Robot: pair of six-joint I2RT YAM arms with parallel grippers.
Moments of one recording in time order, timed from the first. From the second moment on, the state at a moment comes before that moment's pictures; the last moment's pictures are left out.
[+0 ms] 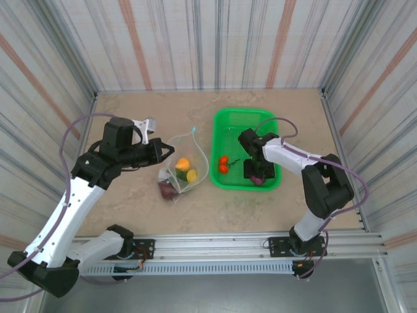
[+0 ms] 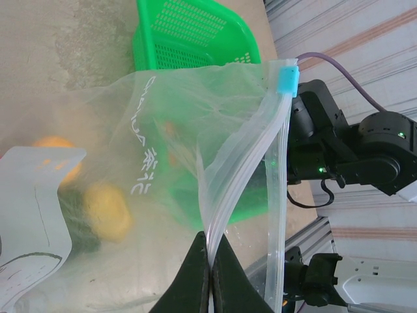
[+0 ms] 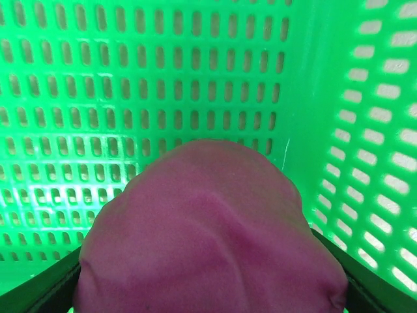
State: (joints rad) left arm -0.44 0.99 1.18 -0.82 0.41 -0.62; right arm 0.52 1.66 1.10 -0.95 0.14 0.55
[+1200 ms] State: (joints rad) left arm -0.44 0.97 1.19 -0.82 0.40 -0.68; right arm 1.03 1.55 1.57 -0.73 -0.05 0.52
